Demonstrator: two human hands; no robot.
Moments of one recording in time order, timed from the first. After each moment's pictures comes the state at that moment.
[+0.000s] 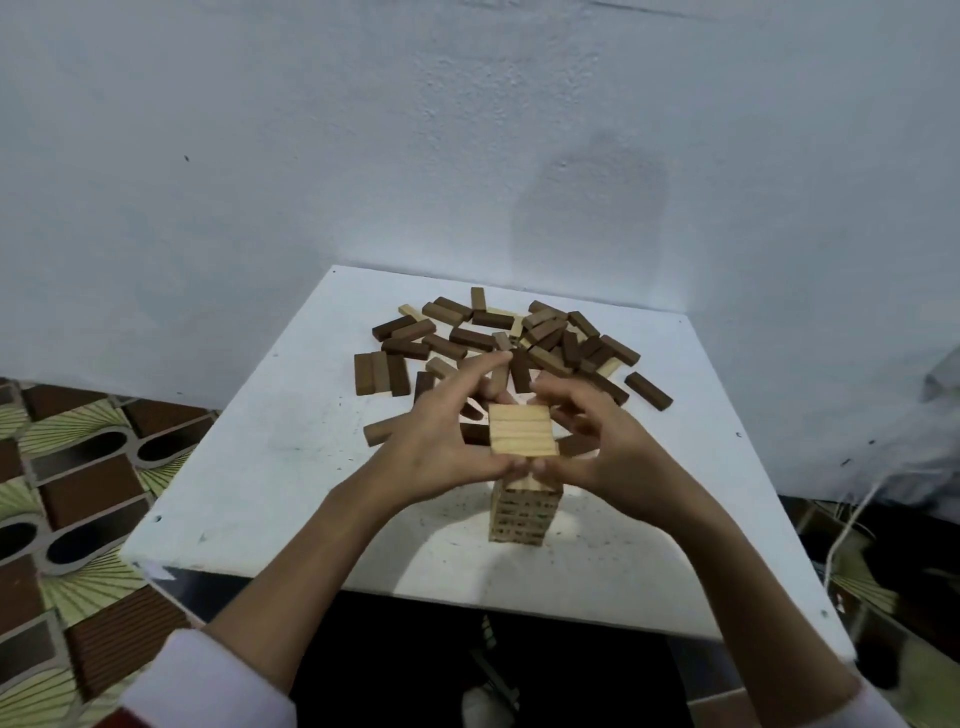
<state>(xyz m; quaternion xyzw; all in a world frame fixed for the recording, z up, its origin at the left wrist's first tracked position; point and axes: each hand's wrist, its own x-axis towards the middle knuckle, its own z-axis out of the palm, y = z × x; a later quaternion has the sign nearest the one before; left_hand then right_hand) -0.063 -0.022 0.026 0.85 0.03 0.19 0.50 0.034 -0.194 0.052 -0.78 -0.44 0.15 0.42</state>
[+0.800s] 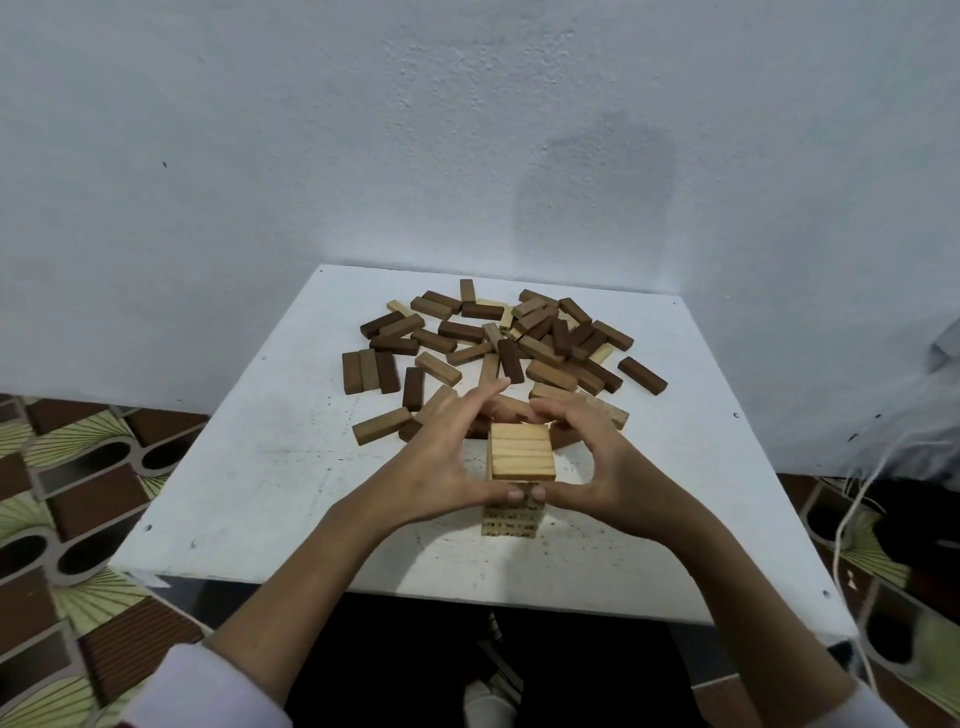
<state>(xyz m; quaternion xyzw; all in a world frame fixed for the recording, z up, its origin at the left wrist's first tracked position) -0.059 -0.035 0.009 0.89 0.03 0.11 0.44 0.046 -0.211 0.015 -0.79 -0.48 0.14 0.37</state>
